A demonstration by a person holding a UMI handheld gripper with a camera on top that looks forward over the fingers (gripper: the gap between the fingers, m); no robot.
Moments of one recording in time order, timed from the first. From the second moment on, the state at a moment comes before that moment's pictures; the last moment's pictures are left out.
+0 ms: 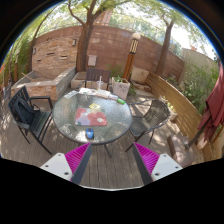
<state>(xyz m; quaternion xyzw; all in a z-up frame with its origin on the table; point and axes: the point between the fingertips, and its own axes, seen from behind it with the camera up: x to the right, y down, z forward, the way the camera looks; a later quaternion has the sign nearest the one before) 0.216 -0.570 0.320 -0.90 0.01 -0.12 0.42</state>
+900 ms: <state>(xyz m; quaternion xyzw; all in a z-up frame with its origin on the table) 0.139 -0.339 0.038 -0.91 -0.01 -0.02 0.41</state>
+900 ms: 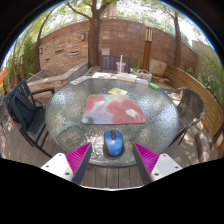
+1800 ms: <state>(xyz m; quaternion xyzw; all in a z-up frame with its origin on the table) 0.088 -0.189 0.166 -0.85 -0.06 0.08 0.52</state>
